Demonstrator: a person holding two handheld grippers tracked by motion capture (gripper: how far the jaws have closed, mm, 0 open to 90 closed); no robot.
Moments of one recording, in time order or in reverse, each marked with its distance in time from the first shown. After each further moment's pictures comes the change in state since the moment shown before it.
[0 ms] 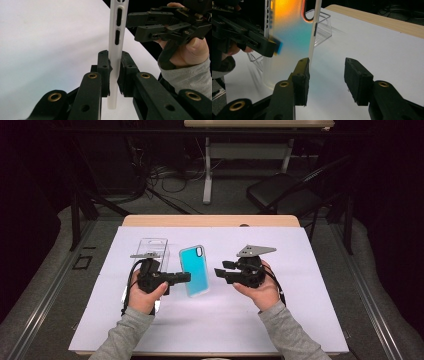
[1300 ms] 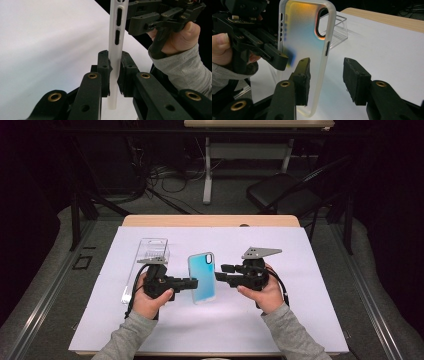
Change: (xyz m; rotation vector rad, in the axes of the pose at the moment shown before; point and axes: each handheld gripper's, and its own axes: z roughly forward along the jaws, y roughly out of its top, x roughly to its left) left arm -0.017 -0.006 0.011 0.045 -0.064 0.086; right arm 0.000 -0.004 -0.010 -0.033 0.133 0.026
